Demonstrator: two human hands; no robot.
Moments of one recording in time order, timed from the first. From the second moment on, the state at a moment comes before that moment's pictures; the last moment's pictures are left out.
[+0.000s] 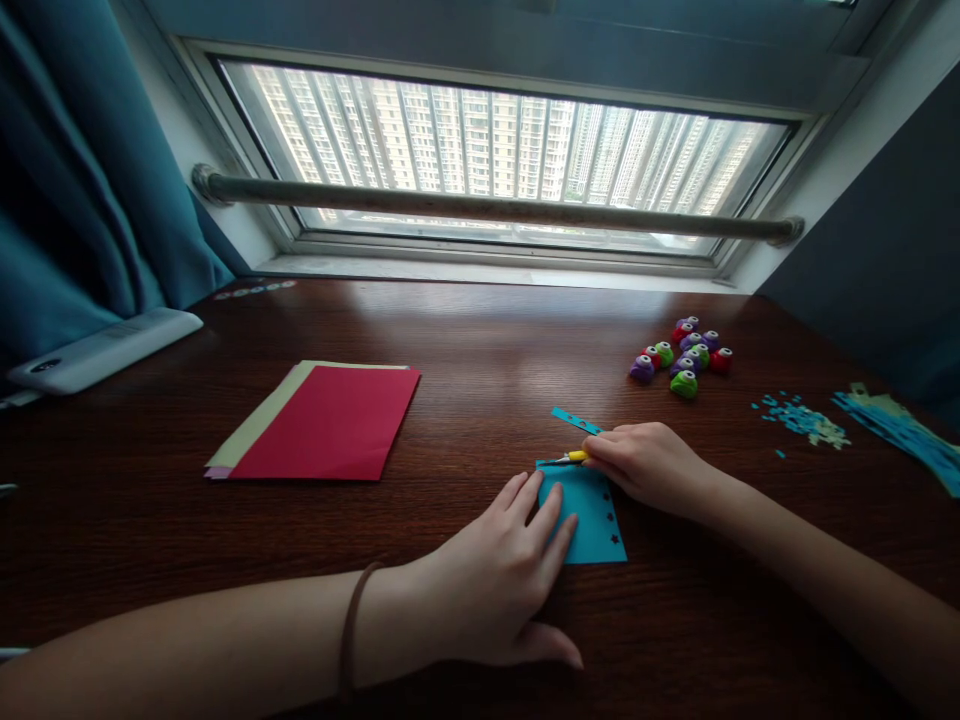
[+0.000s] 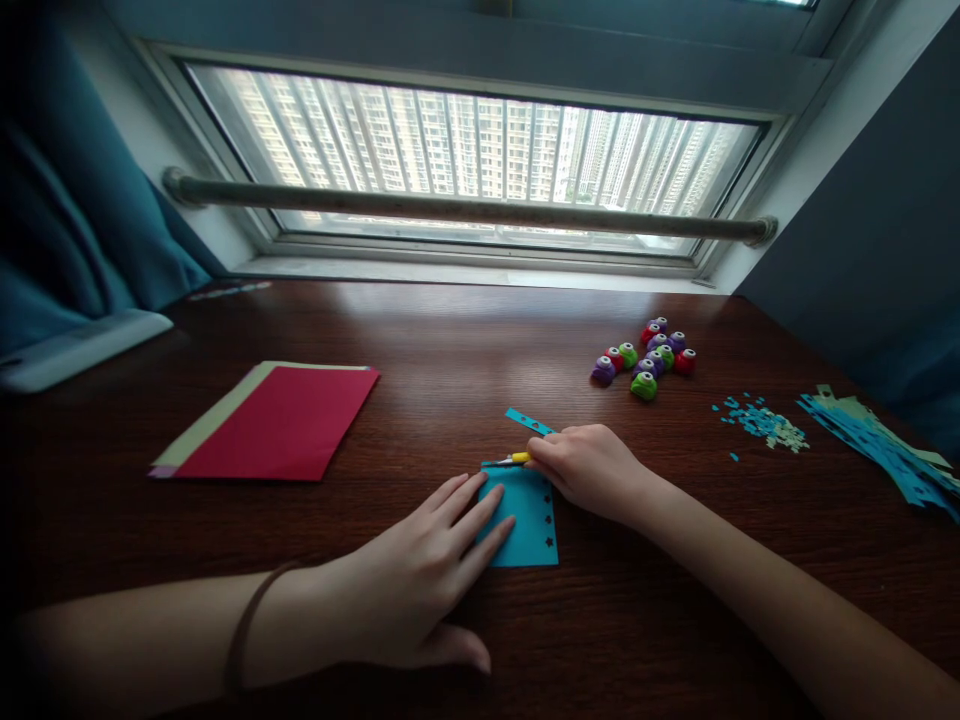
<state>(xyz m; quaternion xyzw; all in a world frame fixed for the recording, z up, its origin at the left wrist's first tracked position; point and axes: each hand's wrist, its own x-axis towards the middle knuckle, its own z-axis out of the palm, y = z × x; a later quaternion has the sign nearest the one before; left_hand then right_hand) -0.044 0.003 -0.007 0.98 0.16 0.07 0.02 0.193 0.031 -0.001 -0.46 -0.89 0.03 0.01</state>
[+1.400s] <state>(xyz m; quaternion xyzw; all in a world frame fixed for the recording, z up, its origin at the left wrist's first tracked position) -0.045 0.005 0.000 0.99 0.14 0.00 0.00 0.193 0.025 -0.006 -0.46 -0.89 -0.03 -0.02</state>
